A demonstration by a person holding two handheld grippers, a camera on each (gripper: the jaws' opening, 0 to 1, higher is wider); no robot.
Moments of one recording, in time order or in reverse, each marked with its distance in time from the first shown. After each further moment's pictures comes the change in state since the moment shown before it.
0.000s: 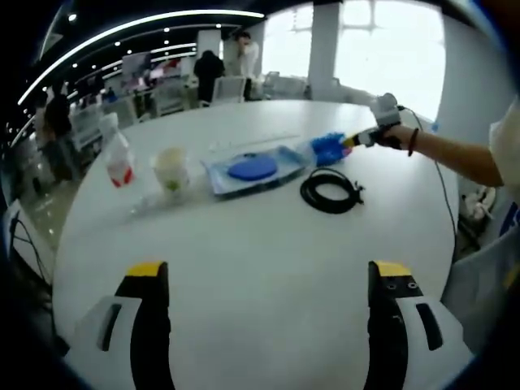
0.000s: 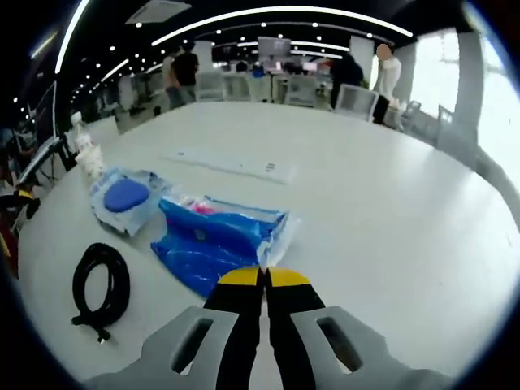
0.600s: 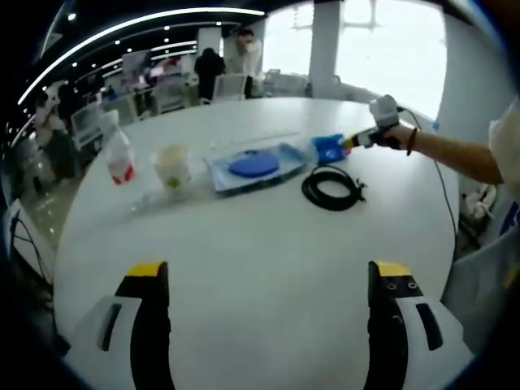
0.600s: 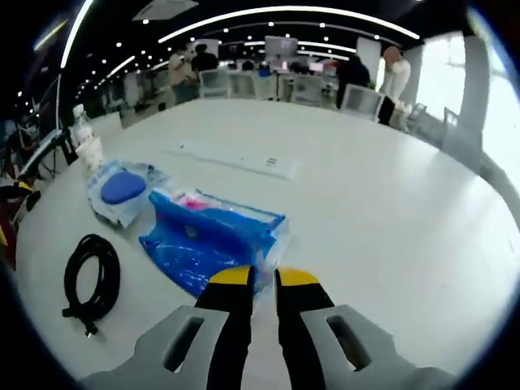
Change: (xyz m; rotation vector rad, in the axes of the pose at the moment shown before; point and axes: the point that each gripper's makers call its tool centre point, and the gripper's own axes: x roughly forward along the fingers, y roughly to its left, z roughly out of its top) left arm 0.000 0.003 -0.002 -0.002 0.015 0.003; right arm 0.009 -0.013 -0.002 0.018 0.002 -0.009
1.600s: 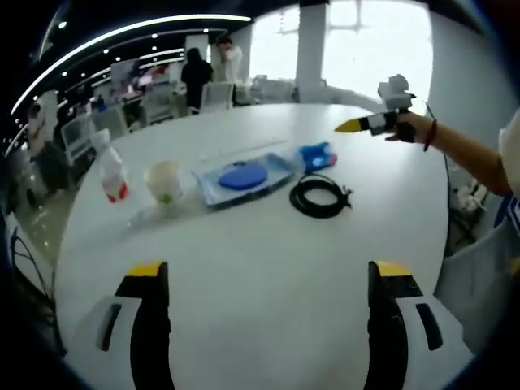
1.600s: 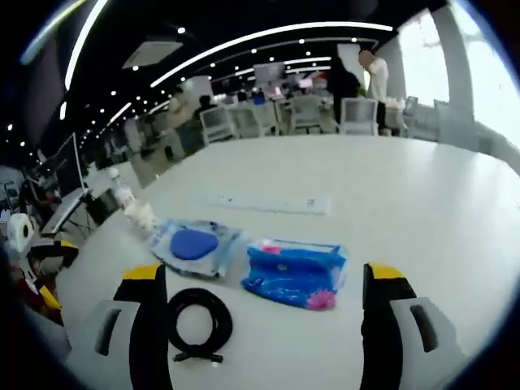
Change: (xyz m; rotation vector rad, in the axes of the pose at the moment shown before) left arm -0.012 -0.006 0.017 0.044 -0.035 -0.053; right arm -0.083 0.073 0.064 0.152 -0.154 0.099
